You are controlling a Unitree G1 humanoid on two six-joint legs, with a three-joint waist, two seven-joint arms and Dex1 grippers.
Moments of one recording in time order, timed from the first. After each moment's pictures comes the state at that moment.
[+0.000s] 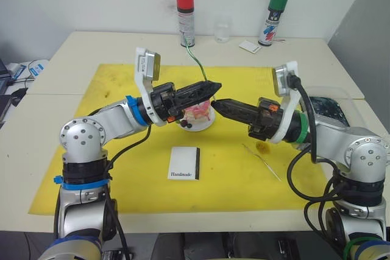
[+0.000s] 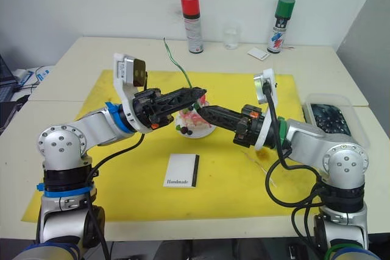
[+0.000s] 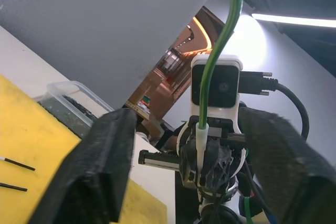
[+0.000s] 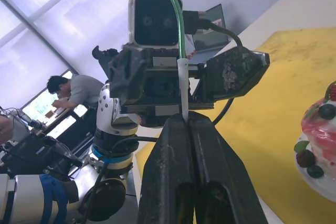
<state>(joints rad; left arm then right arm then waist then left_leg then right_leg) -0.66 0.45 0.21 -0.13 -1.43 1.13 -0.52 -0.58 -0.43 -0.12 -0.43 1.58 1.10 0.09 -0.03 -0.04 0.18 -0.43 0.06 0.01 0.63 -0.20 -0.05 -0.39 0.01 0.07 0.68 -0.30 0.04</state>
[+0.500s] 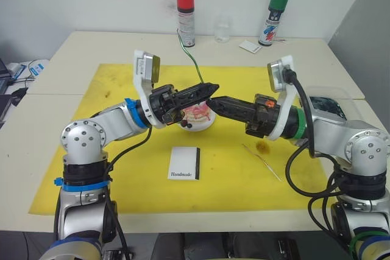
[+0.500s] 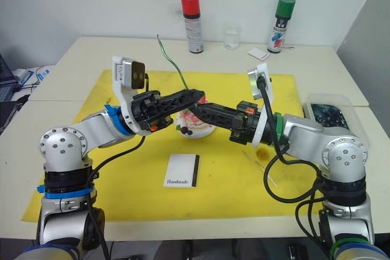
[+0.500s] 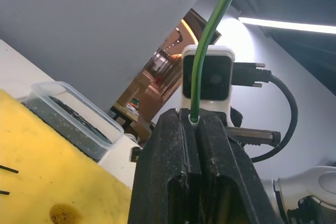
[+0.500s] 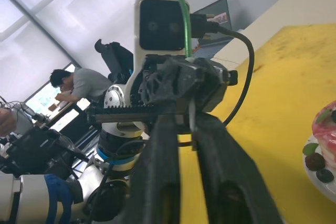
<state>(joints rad) -0.66 0.48 0.20 -0.13 -1.39 1.09 -0.59 -0.63 -0.52 -0.06 -0.41 1.62 1.07 0.09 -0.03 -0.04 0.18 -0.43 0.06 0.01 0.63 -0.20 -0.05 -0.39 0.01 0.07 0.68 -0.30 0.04</state>
